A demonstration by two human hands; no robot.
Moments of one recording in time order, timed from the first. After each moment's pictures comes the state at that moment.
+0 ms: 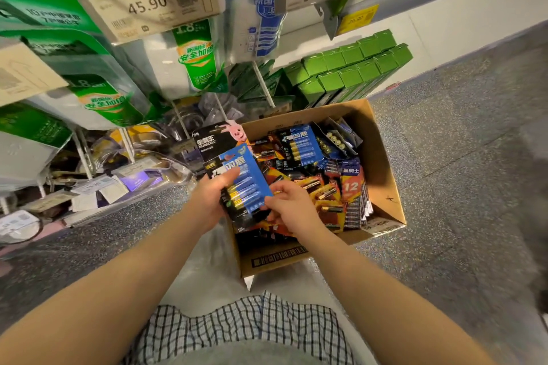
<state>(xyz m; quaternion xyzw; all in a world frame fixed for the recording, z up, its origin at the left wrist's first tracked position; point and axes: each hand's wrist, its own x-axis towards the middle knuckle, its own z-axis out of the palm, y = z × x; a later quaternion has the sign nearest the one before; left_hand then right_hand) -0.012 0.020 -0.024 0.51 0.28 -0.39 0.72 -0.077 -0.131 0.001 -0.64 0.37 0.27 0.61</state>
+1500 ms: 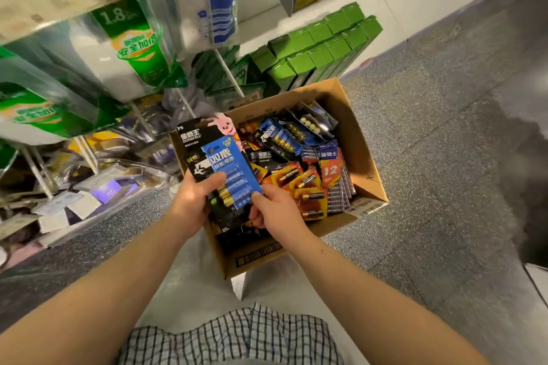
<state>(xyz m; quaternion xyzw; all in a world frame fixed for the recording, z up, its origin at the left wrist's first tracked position) -0.020 0.003 -0.029 0.52 0.18 -0.40 0.73 -0.098 -0.134 0.005 -0.64 0.38 0.24 0.63</state>
